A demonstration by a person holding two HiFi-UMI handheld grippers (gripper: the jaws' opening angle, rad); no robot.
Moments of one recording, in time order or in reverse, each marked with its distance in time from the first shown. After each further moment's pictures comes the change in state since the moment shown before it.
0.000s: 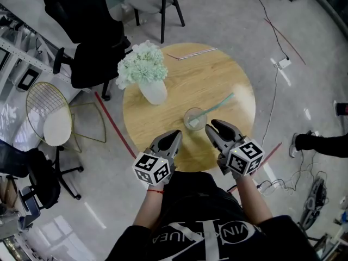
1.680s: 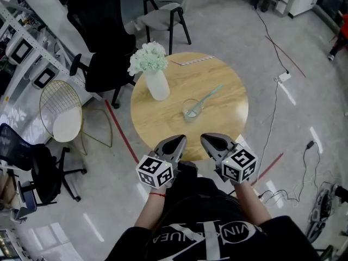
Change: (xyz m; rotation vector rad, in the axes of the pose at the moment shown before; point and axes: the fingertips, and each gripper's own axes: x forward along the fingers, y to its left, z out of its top) left arm -0.051 -0.093 -0.007 0.101 -0.074 -0.013; right arm -0.075 0.086 -0.028 -0.192 0.024 0.157
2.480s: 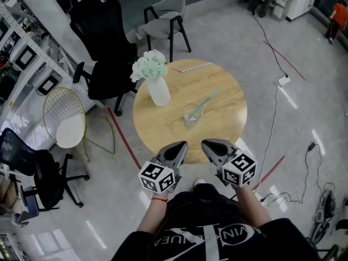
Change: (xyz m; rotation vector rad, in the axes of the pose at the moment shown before) left arm -0.012 -0.017 0.001 0.017 -0.010 -0.008; right arm -0.014 0.013 -0.001 -0.019 -0.006 0.004
